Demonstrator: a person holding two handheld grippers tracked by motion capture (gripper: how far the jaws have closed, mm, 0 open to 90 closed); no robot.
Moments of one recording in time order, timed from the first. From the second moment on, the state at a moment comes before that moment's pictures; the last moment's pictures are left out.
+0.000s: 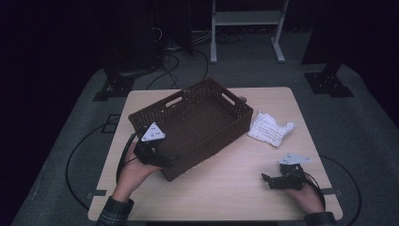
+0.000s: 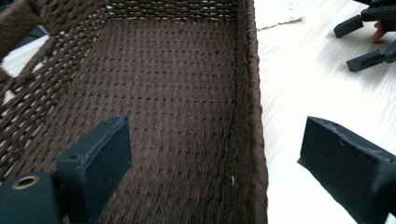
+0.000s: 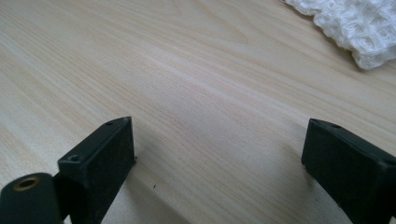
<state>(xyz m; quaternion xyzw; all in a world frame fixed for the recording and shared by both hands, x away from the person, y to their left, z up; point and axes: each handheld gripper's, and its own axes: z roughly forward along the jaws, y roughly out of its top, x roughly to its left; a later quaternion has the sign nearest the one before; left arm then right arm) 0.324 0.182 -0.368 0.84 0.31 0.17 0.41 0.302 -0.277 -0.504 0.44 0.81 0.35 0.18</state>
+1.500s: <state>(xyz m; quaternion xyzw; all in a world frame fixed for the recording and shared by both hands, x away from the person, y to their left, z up) 0.293 0.233 -0.469 0.82 0.35 0.18 0.42 0.302 -0.277 -0.504 0.44 0.81 0.35 0.18</state>
